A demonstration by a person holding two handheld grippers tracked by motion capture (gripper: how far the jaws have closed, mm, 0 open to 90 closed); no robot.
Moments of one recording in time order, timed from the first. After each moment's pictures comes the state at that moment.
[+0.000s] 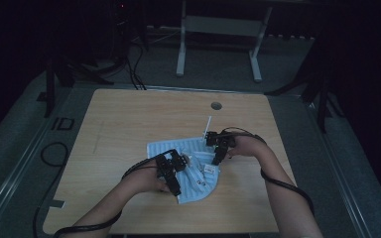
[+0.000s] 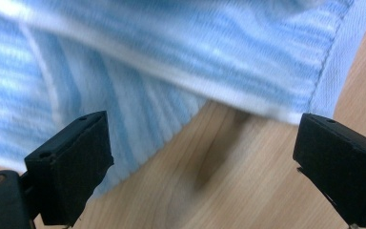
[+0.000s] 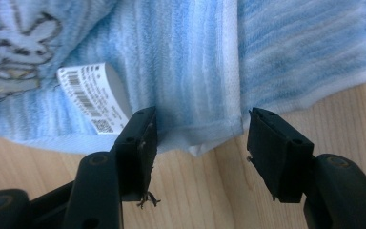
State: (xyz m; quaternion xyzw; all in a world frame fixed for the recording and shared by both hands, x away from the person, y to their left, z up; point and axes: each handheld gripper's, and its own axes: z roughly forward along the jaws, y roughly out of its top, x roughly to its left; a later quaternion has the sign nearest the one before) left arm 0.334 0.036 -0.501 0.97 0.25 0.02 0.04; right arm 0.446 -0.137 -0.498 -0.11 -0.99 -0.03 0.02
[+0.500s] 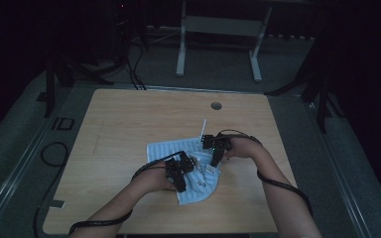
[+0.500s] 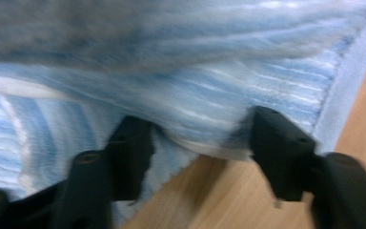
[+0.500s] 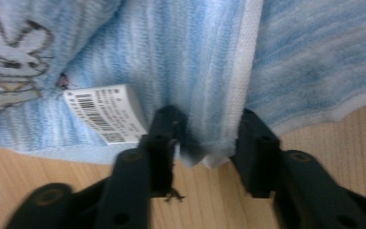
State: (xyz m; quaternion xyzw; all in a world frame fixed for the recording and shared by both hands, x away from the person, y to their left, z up) left arm 0.340 0.016 -0.515 0.97 0.24 0.02 0.05; right arm 0.443 -0.126 -0.508 -0.10 -0.99 -0.01 0.04
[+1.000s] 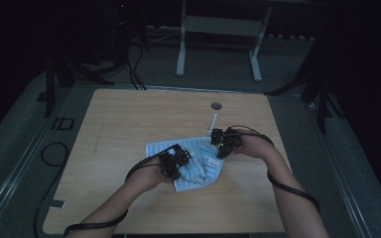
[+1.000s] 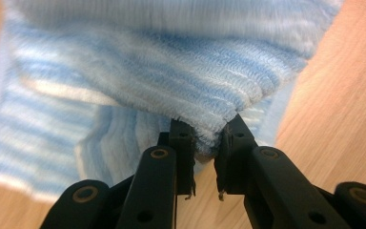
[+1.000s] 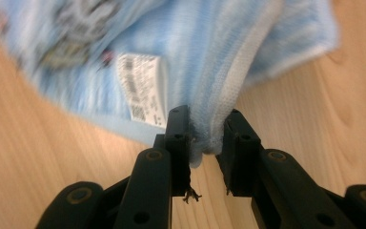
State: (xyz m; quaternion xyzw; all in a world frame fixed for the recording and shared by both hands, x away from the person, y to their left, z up) left arm 0.339 0.040 -0.484 0.96 0.25 0.08 0.10; right arm 0.428 -0.149 -0.464 -0.11 -0.99 -0.04 -0.03
